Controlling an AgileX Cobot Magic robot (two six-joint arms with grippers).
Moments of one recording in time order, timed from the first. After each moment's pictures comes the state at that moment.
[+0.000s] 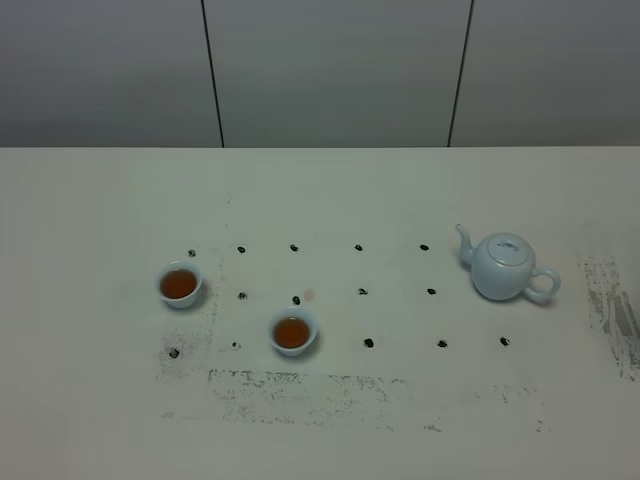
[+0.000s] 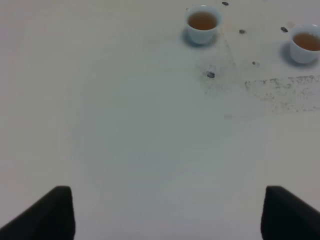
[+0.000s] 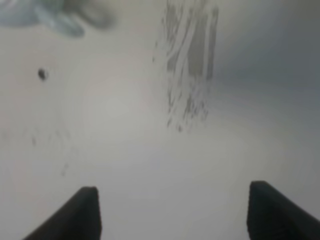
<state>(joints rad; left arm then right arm) -0.02 0.00 -0.47 -0.13 1.07 0.12 -0.04 1.58 -1.29 0.14 1.21 -0.24</state>
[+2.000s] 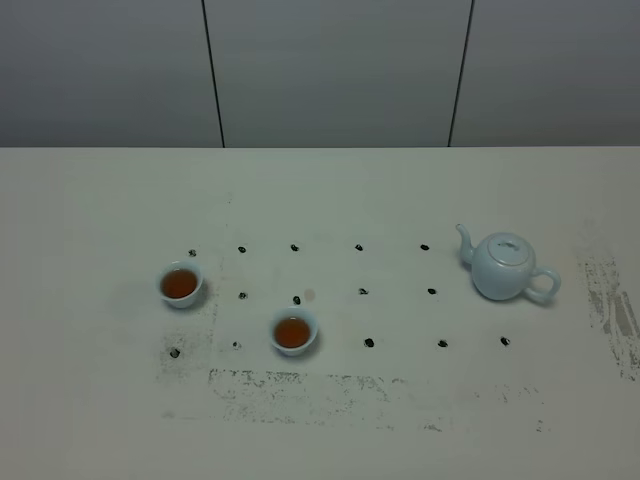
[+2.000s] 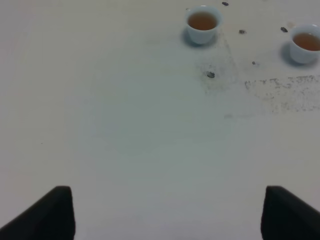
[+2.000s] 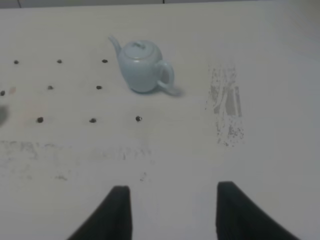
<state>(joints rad) -0.02 0.00 -0.47 -0.13 1.07 0.12 0.03 -0.01 -0.52 0.21 1.12 -0.09</state>
